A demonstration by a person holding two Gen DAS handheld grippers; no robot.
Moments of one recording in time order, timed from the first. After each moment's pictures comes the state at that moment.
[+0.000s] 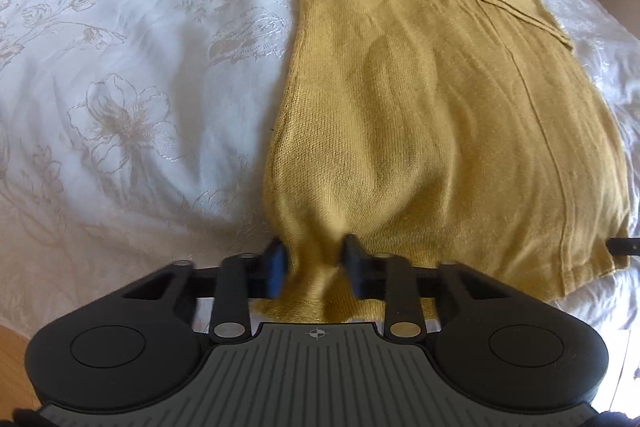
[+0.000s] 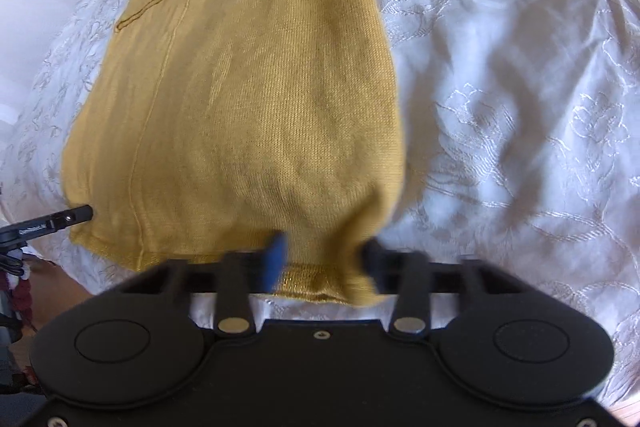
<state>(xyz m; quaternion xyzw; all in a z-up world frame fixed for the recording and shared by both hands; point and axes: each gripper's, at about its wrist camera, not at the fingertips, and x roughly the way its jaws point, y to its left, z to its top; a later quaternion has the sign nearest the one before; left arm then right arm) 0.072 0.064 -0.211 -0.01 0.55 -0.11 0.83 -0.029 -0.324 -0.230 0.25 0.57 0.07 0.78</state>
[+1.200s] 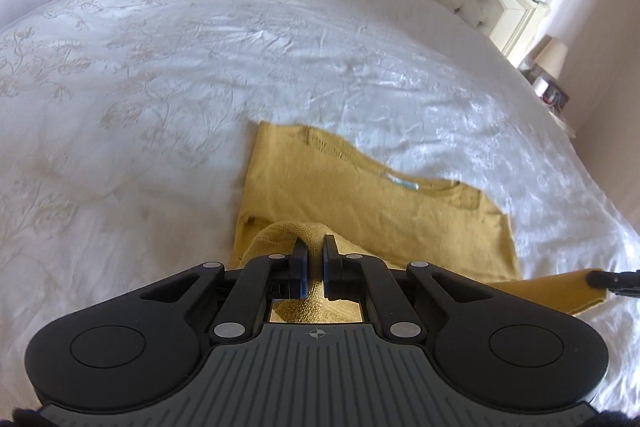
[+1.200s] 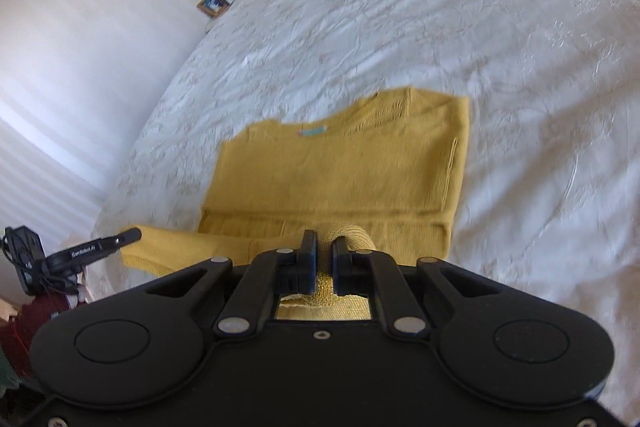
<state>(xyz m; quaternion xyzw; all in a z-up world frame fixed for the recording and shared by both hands) 0.210 0.027 -0.084 -0.12 0.40 -0.10 0.90 0.152 -0.408 -0.102 0.26 0.44 0.15 0.85</state>
